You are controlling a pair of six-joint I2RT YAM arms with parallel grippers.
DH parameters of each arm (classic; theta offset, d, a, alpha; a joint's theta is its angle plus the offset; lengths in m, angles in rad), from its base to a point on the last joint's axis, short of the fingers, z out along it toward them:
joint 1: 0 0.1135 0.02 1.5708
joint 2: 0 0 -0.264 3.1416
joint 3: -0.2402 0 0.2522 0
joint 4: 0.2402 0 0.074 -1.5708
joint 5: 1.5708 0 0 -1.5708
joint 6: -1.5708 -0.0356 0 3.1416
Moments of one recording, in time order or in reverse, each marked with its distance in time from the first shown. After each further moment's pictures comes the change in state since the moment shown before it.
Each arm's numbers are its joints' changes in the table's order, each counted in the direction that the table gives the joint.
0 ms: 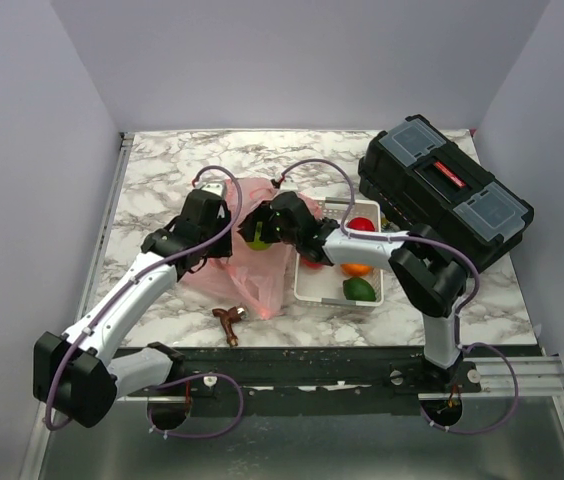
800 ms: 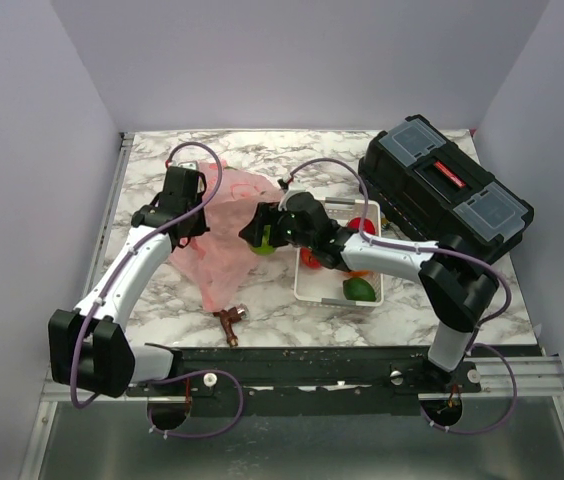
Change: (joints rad) left arm 0.197 -0.166 -0.143 0.029 -0.050 -0.048; right arm 0.002 0.180 0.129 0.001 -0.127 0.016
